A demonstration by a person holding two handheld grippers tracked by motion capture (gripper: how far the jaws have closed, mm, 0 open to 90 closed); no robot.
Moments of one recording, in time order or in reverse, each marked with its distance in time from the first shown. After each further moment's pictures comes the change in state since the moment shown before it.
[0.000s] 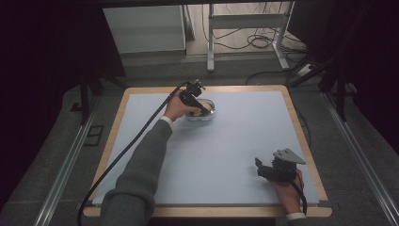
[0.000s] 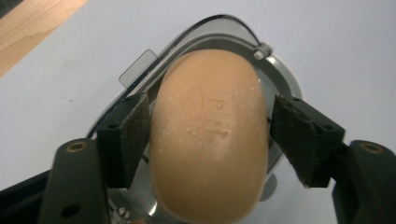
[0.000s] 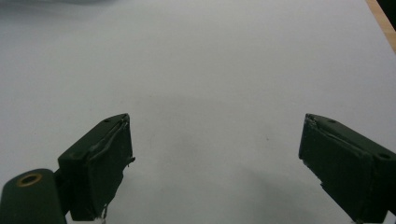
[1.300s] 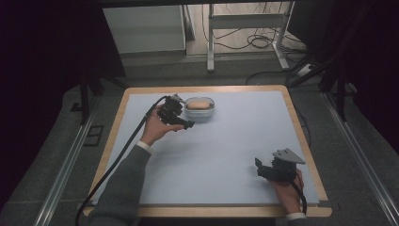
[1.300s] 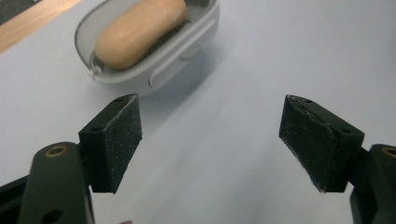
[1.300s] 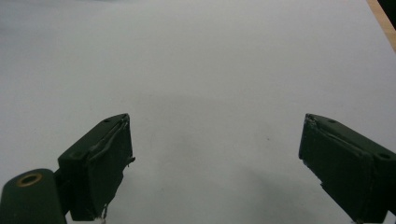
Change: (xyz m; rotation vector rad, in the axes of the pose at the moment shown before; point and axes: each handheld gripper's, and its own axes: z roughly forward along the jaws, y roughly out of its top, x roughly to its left) left arm -0.041 -0.093 -0.070 -0.169 0.033 -0.015; right arm 0.000 0.000 0.000 0.002 -0.001 -0.005
